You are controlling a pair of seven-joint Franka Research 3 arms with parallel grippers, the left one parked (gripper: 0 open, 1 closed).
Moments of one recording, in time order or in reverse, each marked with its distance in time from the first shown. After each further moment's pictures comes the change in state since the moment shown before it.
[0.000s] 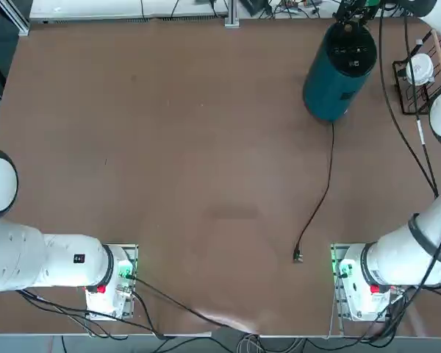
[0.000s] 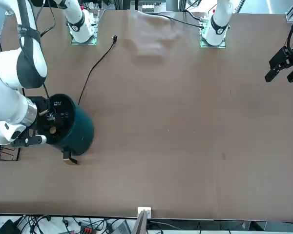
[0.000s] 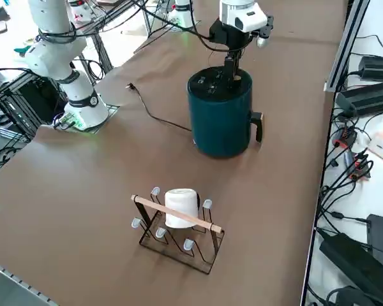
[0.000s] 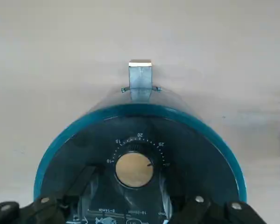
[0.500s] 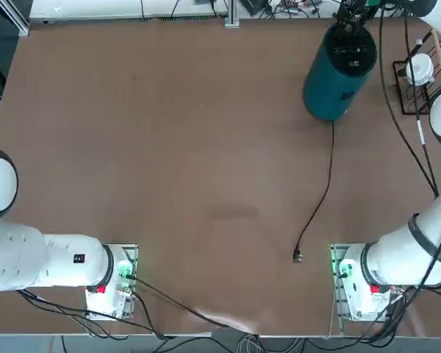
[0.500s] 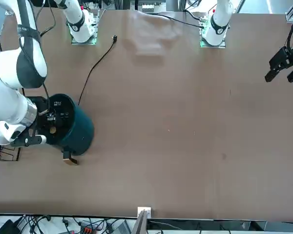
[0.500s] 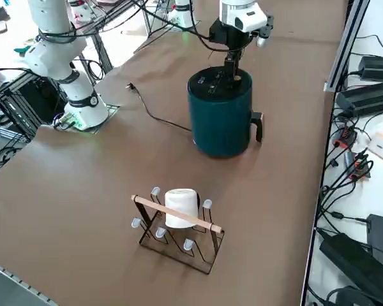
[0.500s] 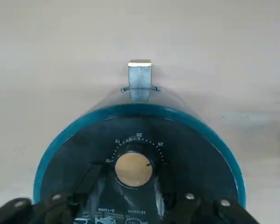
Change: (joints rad) arm -0.001 -0.001 -0.001 0.001 -0.001 0.000 0.000
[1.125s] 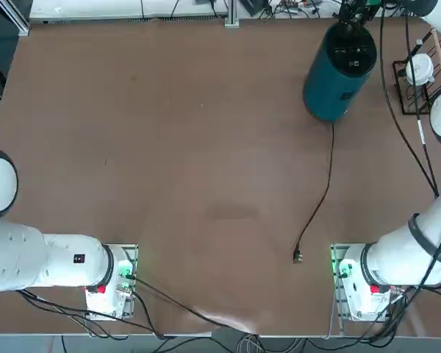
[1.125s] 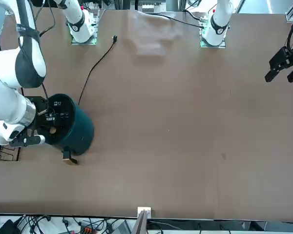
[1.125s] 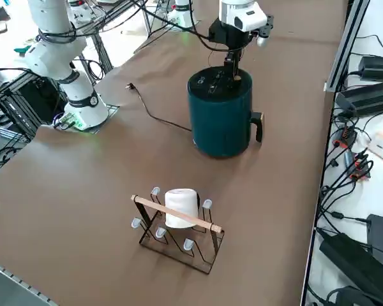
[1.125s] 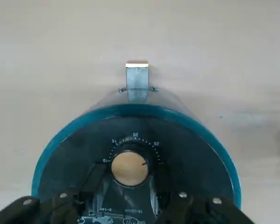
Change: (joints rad) arm 0.000 -0.002 -0.004 0.001 0.000 -0.001 0.000
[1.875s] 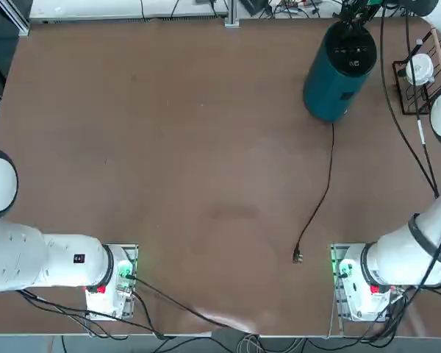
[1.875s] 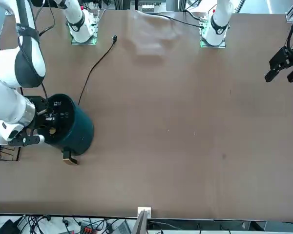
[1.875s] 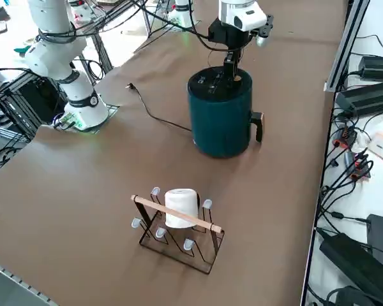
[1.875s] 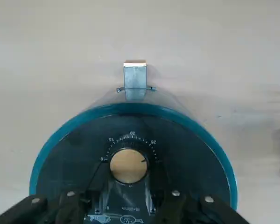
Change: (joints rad) arm 0.000 -0.002 -0.002 0.000 -0.005 -0.004 -0.001
